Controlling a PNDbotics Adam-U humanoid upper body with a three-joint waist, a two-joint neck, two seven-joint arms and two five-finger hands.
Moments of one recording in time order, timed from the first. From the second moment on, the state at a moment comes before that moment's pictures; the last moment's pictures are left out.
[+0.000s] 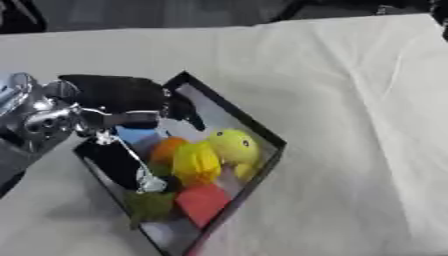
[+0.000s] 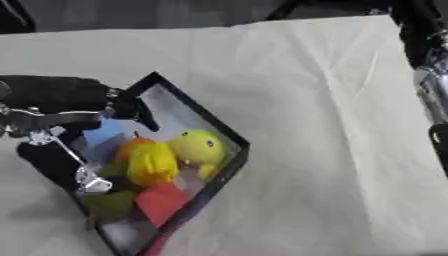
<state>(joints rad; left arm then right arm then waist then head) -0.83 0.70 -0.66 -1.95 -0.48 0.16 -0.88 -0.44 -0.65 0.00 -1.79 -0.30 0.28 -0.17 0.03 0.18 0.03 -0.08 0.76</state>
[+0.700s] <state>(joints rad) -0.76 0.70 -0.56 -1.98 -0.48 0.14 -0.81 -0.44 -0.65 0.00 -1.79 -0.30 0.28 -0.17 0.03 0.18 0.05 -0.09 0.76</state>
